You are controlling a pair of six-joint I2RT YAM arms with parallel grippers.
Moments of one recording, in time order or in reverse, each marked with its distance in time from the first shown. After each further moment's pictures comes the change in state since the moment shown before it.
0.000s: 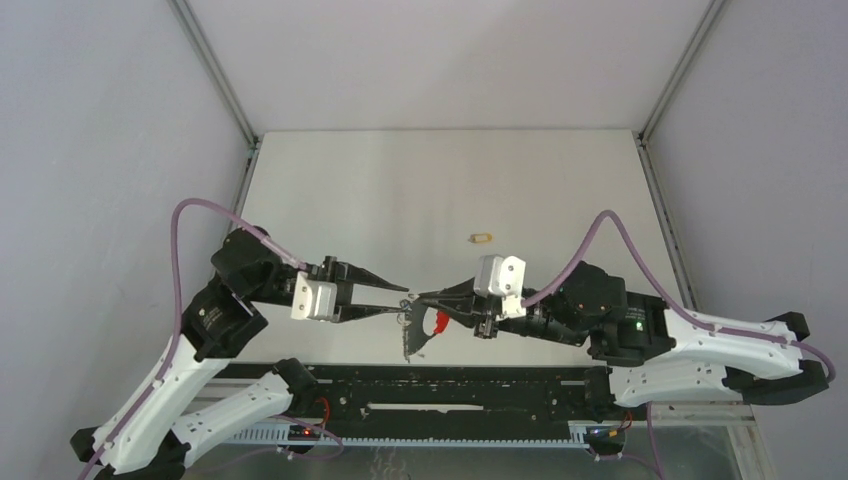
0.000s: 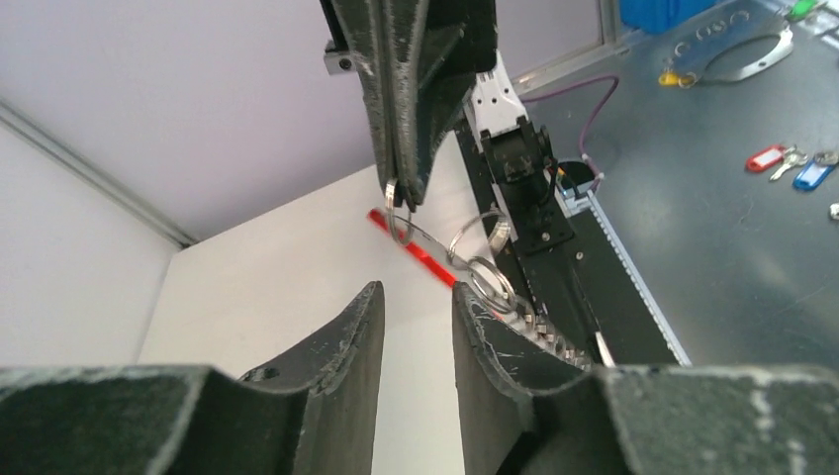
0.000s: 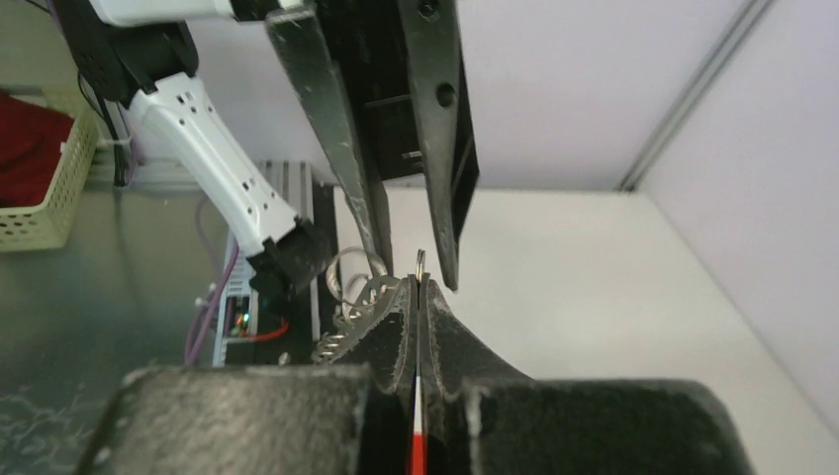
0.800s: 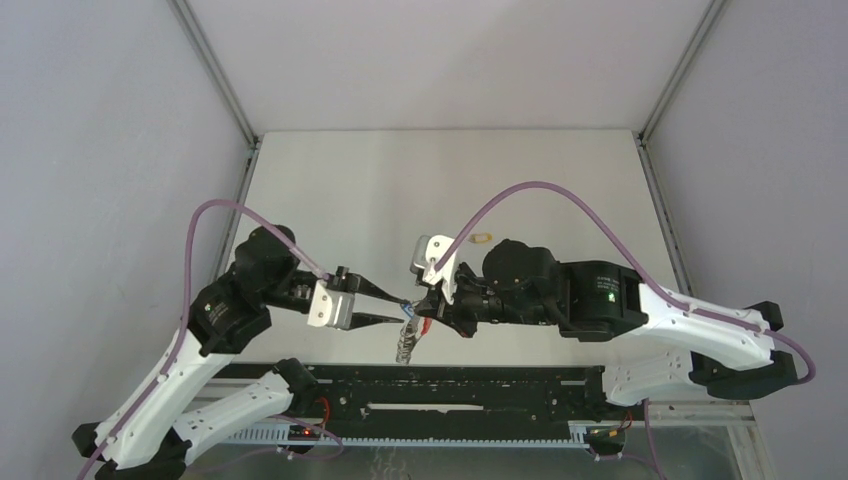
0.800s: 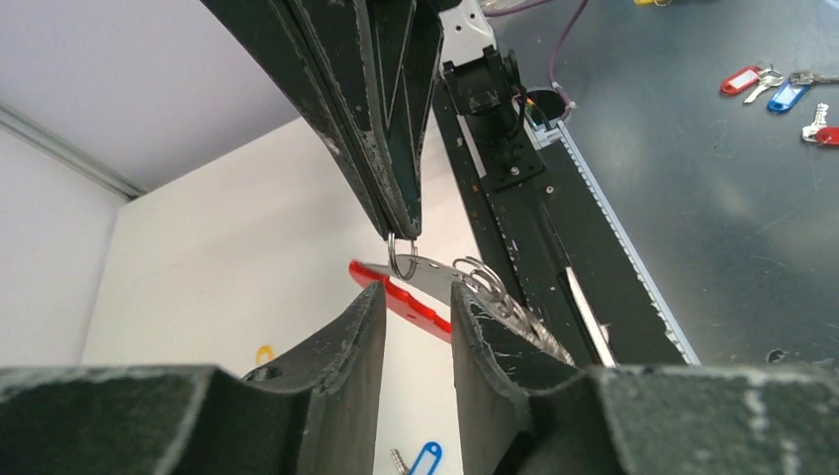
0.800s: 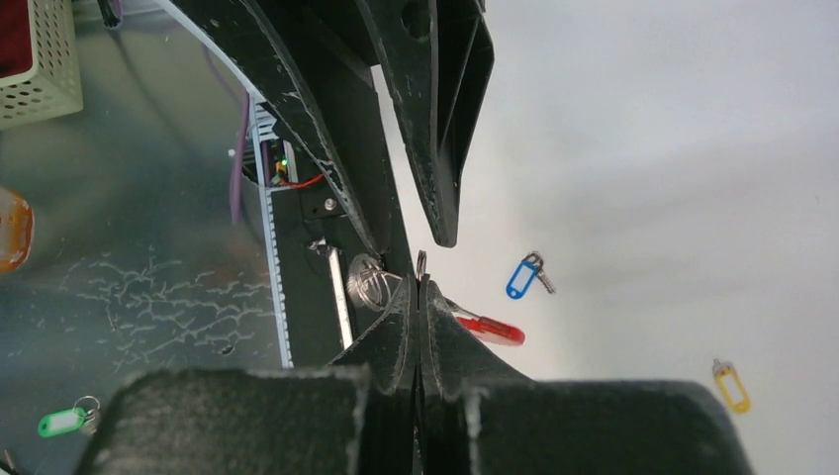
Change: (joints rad) left arm -0.002 0.018 0.002 -0.242 -0.009 0.193; right arm -0.071 0.264 0.390 -0.642 -0.010 0.237
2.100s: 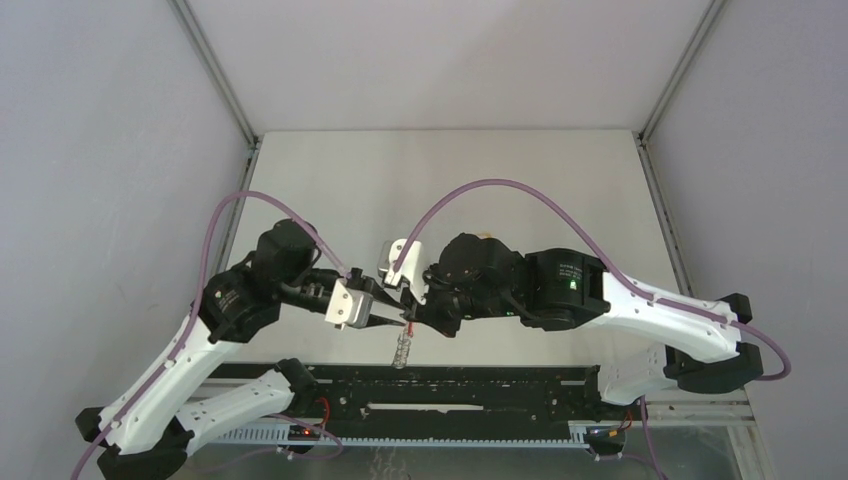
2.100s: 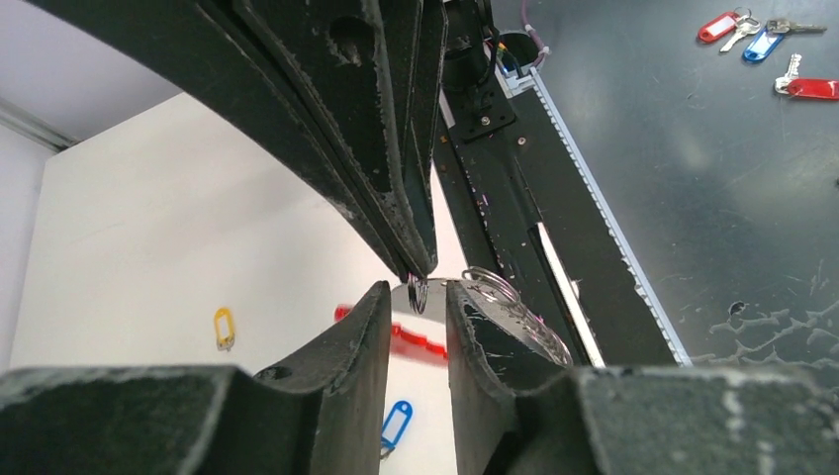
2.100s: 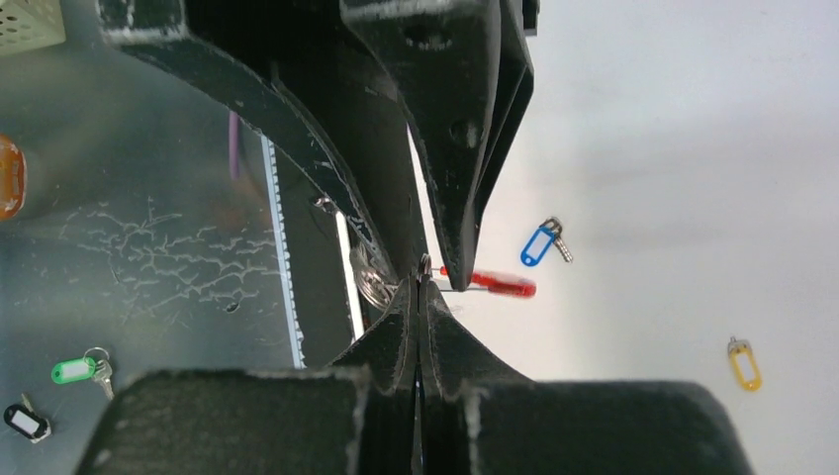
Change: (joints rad) left arm -0.027 0.076 0.049 -0.186 -0.045 0.105; right arm -0.021 0.165 0.166 -0.172 -0.066 -0.011
